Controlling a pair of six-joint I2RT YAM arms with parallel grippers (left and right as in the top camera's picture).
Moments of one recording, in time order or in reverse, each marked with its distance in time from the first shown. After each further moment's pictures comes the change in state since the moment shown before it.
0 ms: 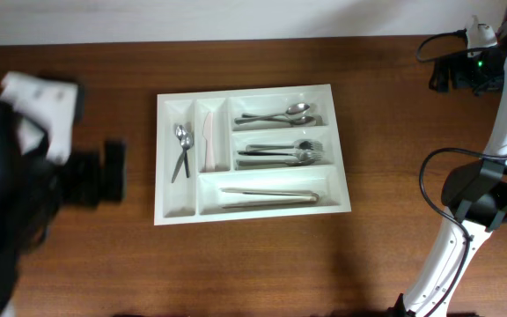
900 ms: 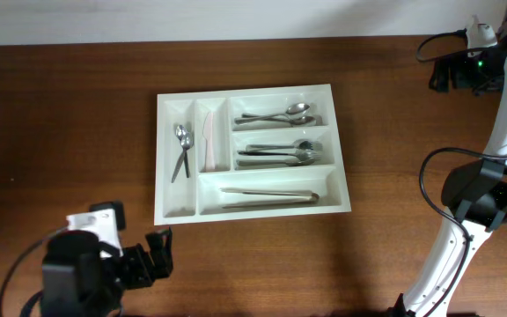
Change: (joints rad) left arm 0.000 -0.689 -1.292 0.448 0.156 -0.387; right arm 0.000 0.000 0.000 0.000 0.000 0.000
